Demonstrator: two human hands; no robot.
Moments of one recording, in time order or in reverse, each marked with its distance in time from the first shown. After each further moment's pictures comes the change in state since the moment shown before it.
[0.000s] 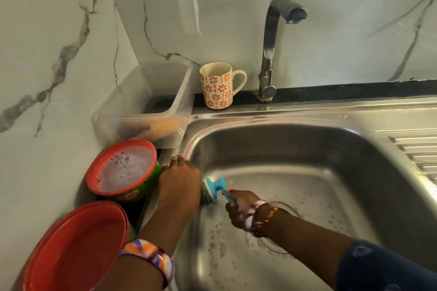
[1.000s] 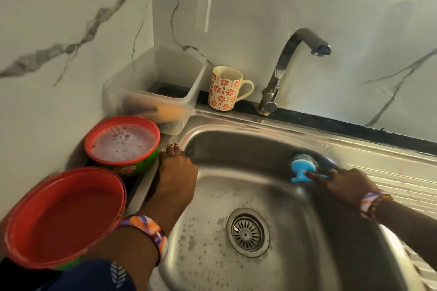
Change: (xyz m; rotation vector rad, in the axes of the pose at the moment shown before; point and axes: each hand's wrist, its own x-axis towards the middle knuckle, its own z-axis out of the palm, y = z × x) left_hand 0.004 0.003 0.015 0.022 -0.018 0.015; right_hand -0.113 -0.131 -0.174 -2.471 0.839 -0.699
